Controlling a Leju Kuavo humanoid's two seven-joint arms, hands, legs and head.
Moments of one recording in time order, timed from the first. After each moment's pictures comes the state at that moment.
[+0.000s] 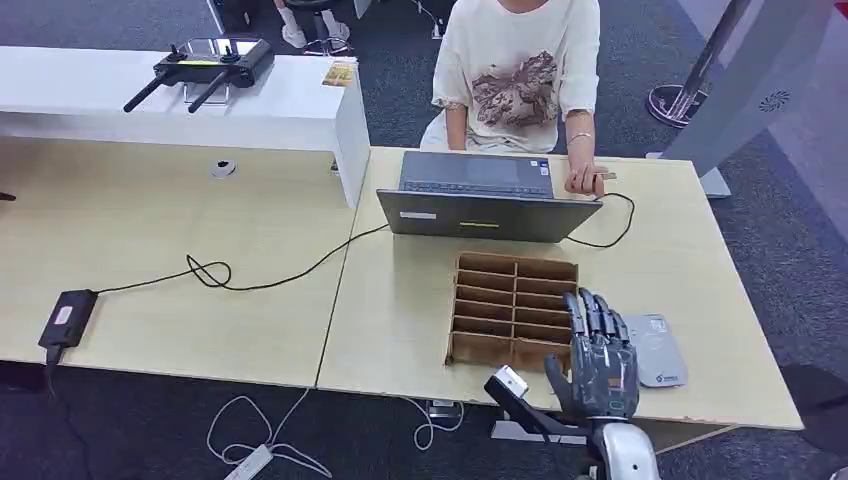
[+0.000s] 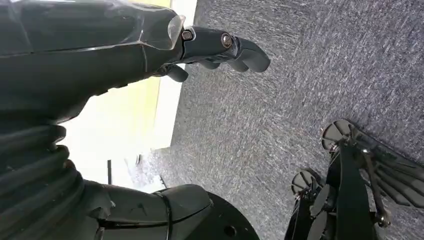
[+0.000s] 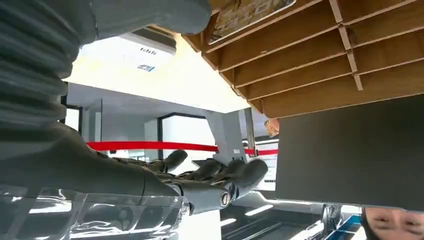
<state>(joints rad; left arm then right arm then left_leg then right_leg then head) -0.08 -0.13 1.27 -0.21 -0.75 0.13 0.17 0.06 0.02 0.20 -1.56 1.45 -0.29 0.10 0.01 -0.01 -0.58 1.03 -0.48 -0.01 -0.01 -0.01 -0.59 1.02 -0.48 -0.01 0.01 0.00</state>
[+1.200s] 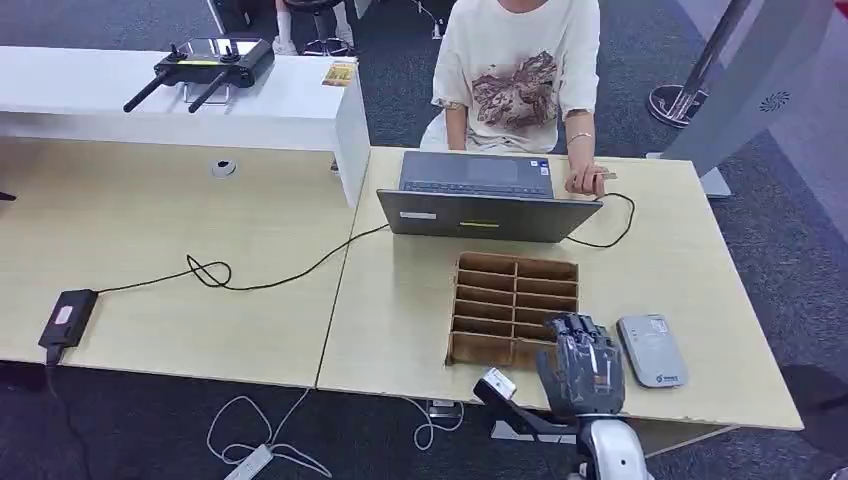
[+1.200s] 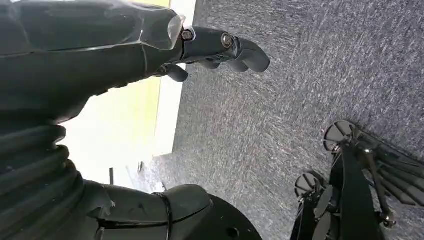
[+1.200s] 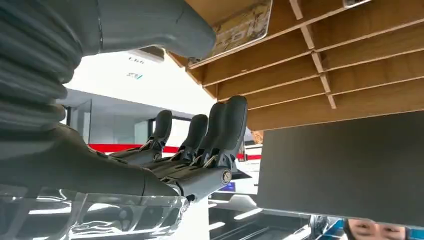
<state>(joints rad) -0.08 -0.13 1.26 -0.21 -0.78 0.11 0.17 0.04 0.02 0.23 -1.51 1.47 -0.28 0.10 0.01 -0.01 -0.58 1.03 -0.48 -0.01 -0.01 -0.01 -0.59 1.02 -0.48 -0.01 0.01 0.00</state>
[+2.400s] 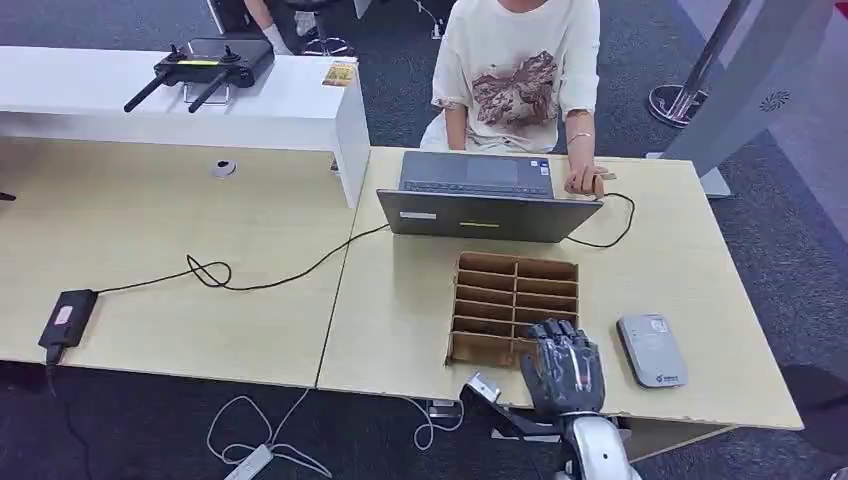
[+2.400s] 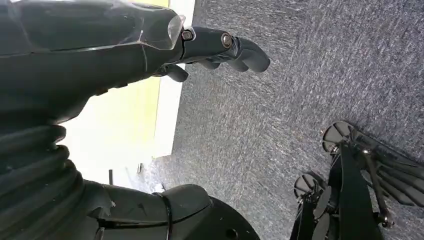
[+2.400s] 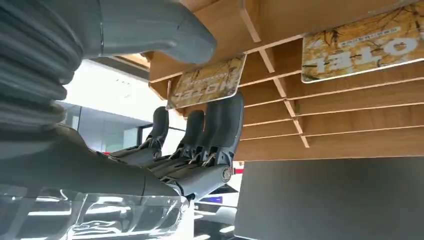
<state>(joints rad) -0.08 -0.12 1.26 -0.21 -0.78 0.11 0.17 0.00 0.02 0.27 -1.43 1.47 -0.27 0.09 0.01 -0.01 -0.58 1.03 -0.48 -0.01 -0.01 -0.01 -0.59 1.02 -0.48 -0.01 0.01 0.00</state>
